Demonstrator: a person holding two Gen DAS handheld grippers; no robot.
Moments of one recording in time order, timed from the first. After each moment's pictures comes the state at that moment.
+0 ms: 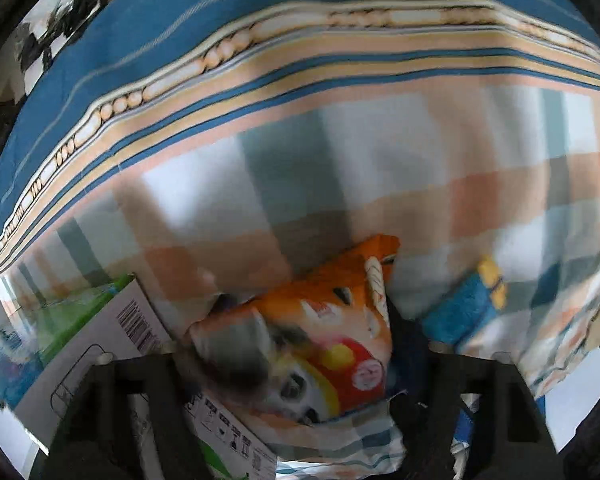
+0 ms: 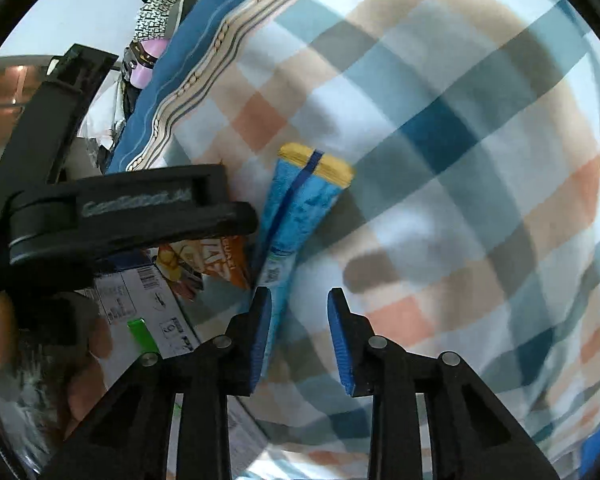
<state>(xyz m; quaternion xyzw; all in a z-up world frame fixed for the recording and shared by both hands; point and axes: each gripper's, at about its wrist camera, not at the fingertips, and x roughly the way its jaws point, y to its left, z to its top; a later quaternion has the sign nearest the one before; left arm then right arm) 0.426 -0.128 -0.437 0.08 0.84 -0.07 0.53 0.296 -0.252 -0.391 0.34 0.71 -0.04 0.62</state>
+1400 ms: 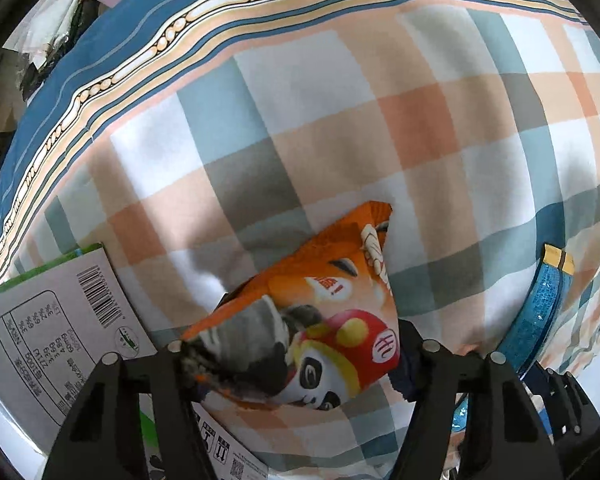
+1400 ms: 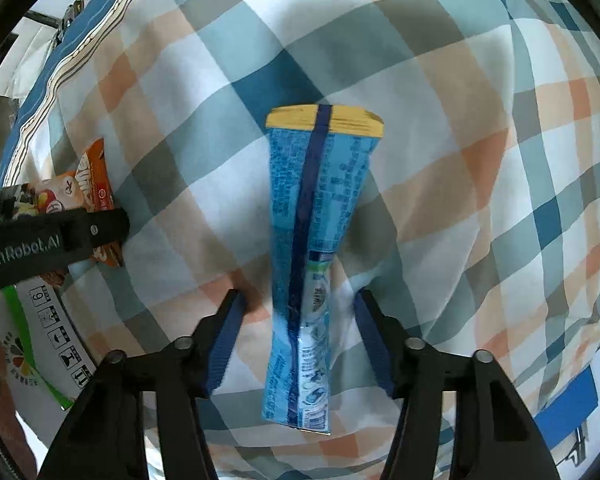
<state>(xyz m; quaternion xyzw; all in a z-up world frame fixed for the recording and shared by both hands) 0.360 -0.164 -0.432 0.11 0.80 -0.10 0.58 0.283 -0.259 -0.422 0.17 0.77 -0.12 0.60</state>
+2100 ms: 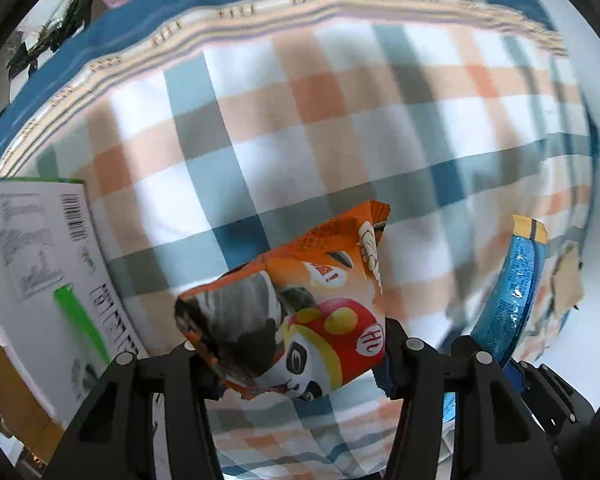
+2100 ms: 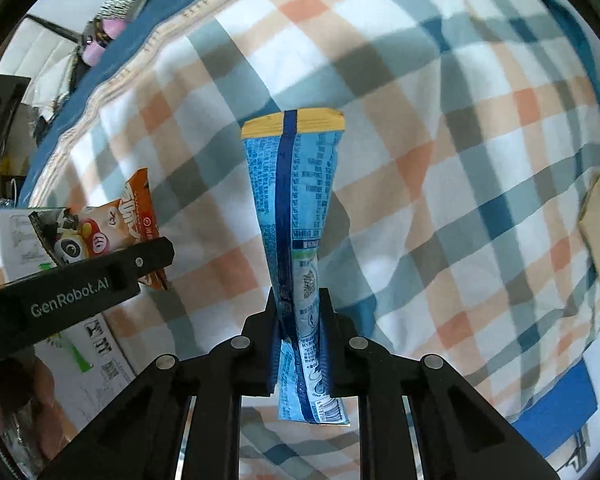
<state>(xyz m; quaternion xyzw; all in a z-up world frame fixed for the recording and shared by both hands) 0.292 -0.153 -0.371 0.01 0.79 -0.15 0.60 0.256 -0.265 -0.364 0.17 0.74 -0.11 0.64</state>
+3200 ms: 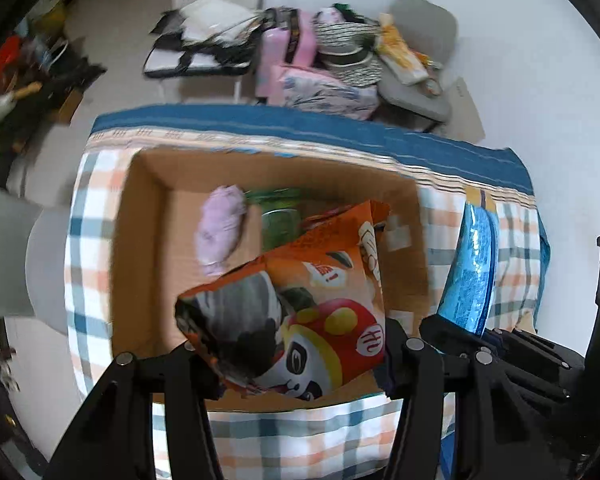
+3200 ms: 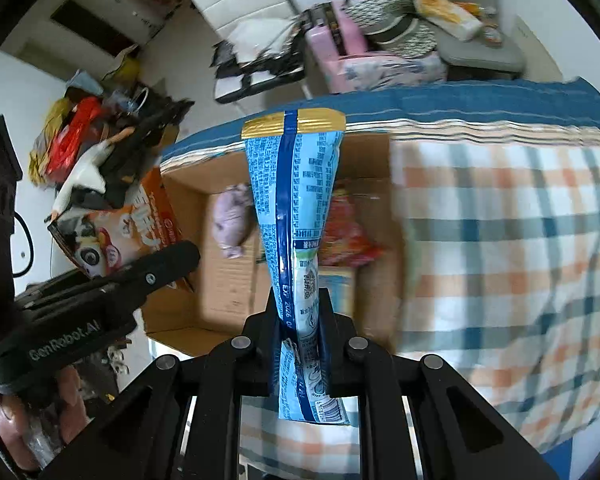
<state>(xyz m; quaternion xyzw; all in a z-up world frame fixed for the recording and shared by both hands) 0.255 0.205 -0.213 -0.15 0.67 -0.06 0.73 0.265 0.027 -0.180 0.09 0.67 0.14 0.72</state>
